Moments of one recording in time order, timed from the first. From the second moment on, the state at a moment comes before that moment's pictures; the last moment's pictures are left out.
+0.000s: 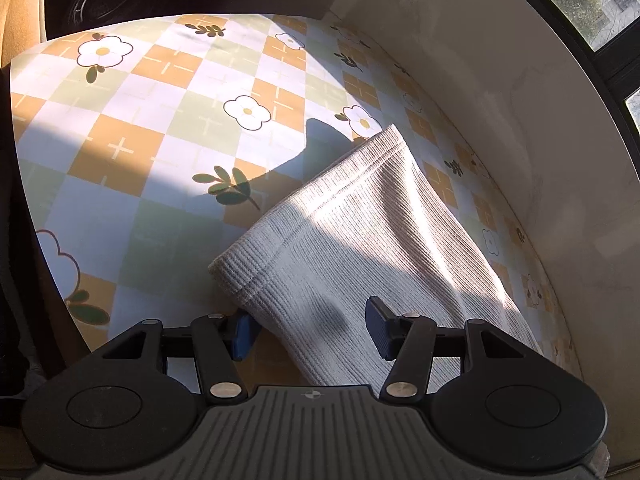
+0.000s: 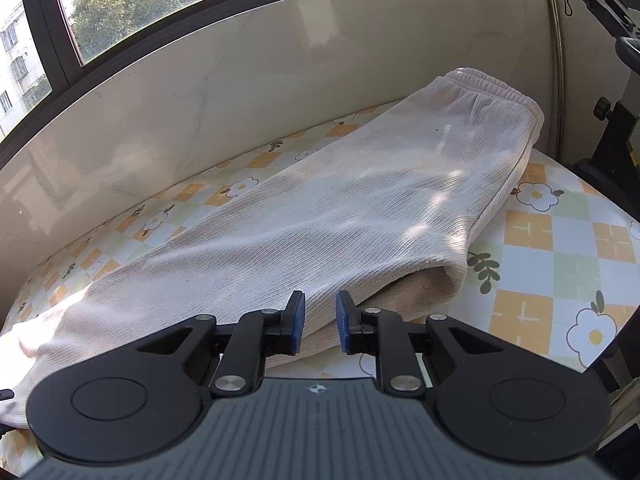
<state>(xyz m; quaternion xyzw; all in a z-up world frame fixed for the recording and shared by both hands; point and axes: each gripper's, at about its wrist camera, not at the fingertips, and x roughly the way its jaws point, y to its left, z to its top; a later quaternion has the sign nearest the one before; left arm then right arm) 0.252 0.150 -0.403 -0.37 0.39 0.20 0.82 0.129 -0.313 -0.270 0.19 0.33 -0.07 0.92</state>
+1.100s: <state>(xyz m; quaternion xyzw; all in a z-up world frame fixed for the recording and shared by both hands) 0.260 0.234 -0.378 -0.36 0.35 0.33 0.80 0.144 -0.295 -0.266 0.16 0.34 -0.04 0.93</state>
